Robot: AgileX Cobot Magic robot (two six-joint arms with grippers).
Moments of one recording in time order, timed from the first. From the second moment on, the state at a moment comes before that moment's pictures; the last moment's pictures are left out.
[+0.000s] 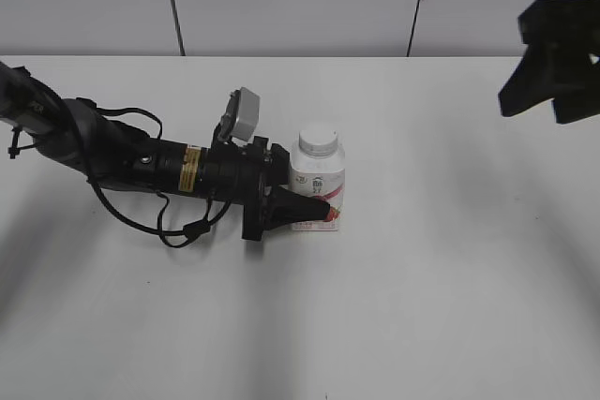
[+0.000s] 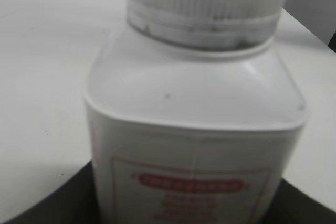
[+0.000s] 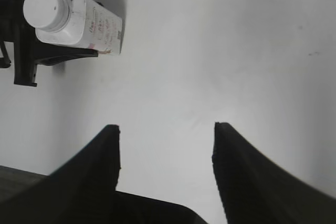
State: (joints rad) left arm -0.30 2.46 -1.36 1.53 -1.20 -0.73; right arm 0.26 1.36 -1.14 0.27 1.01 0.03
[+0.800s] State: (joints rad) left arm -0.30 2.46 -1.36 1.53 -1.20 -0.73; right arm 0.46 1.81 -1.59 0.30 1.17 0.33
